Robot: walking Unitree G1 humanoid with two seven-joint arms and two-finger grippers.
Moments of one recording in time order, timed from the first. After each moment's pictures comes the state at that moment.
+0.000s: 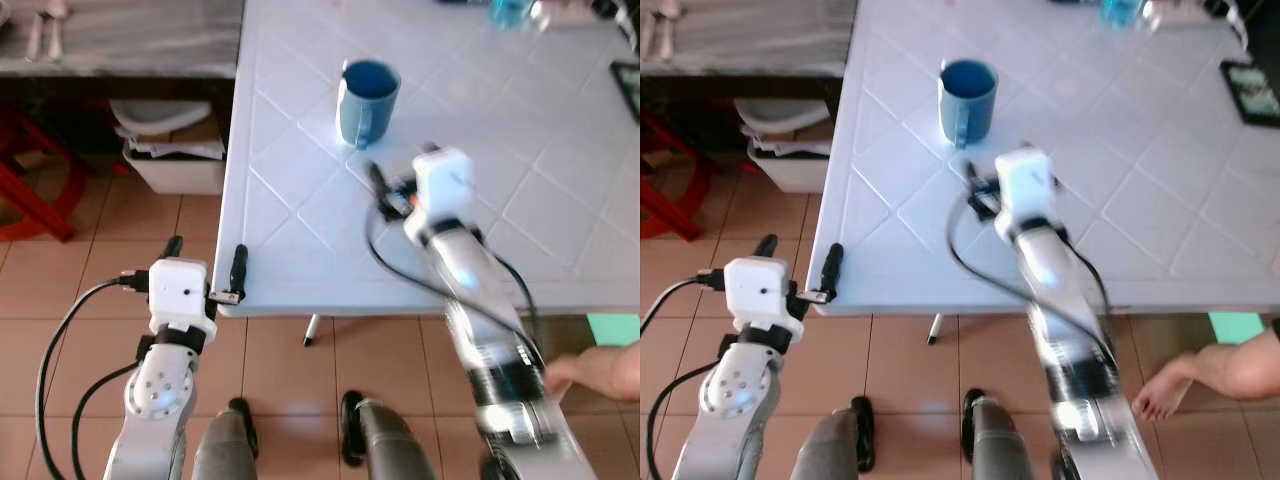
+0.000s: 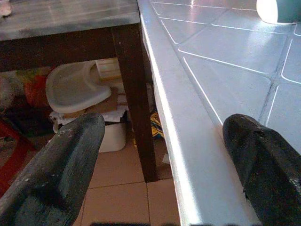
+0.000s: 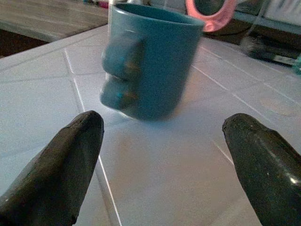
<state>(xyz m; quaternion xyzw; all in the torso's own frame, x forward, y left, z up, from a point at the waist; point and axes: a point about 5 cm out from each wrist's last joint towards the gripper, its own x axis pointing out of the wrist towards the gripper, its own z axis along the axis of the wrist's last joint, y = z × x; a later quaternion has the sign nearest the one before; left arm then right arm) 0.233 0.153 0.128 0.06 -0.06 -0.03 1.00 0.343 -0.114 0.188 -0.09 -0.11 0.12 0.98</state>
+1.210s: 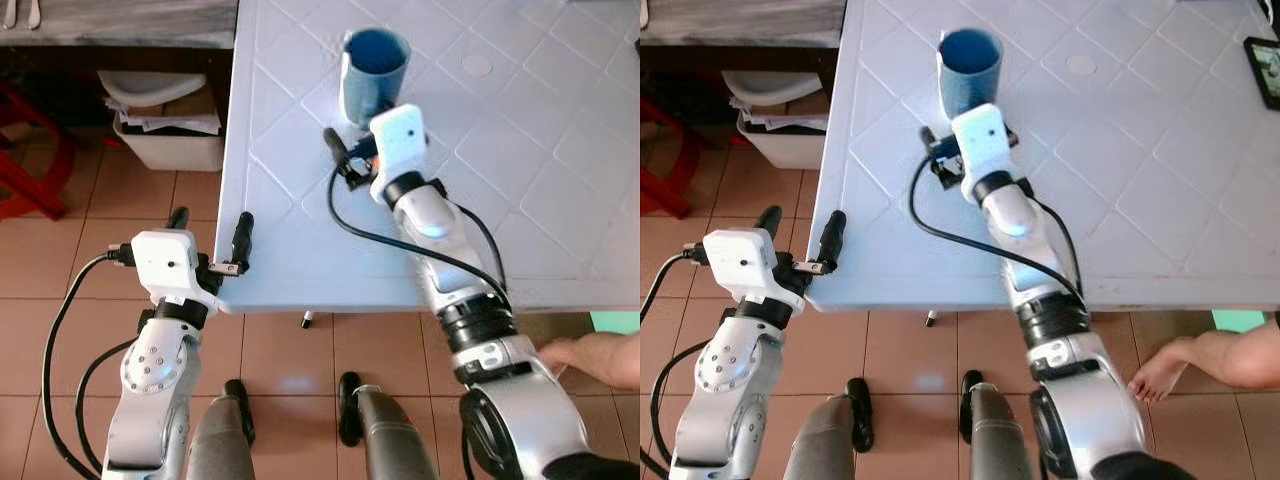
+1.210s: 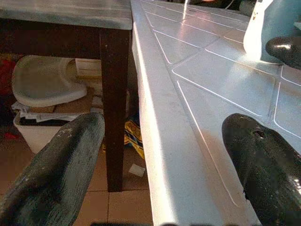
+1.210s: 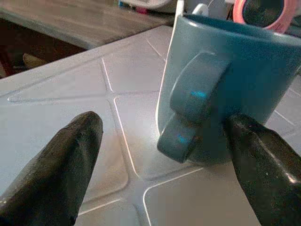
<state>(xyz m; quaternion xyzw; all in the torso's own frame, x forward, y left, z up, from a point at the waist) 0.249 0.146 0.153 -0.03 -0.10 -0.07 0.99 0.372 -0.080 0.213 -0.11 -0.15 0.18 0.97</state>
